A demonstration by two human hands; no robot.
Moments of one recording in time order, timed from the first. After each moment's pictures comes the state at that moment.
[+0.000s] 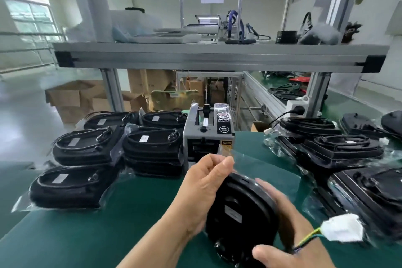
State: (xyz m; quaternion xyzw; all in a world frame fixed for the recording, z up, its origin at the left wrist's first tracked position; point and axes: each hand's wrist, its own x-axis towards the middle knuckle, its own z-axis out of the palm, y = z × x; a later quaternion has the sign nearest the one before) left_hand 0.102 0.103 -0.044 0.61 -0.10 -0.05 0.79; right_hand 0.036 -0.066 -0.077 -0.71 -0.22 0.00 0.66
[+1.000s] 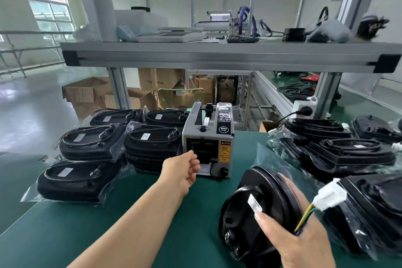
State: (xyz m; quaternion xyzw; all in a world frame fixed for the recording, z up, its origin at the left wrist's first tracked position) left_hand 0.192 0.123 -0.070 0.56 0.27 -0.01 0.78; right_hand 0.051 -0.076 -0.082 -0.72 0.00 -0.18 0.67
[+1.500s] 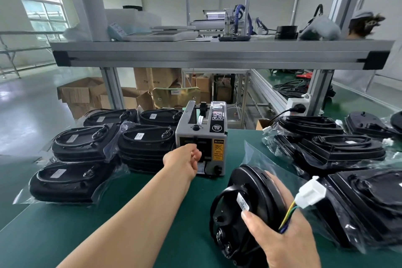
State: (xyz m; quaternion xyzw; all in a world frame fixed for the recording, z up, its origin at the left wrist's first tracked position) left_hand 0.217 0.102 -0.058 0.50 0.32 -0.03 0.81; right_hand 0.045 -0.071 -0.073 -0.70 0.00 -0.16 0.70
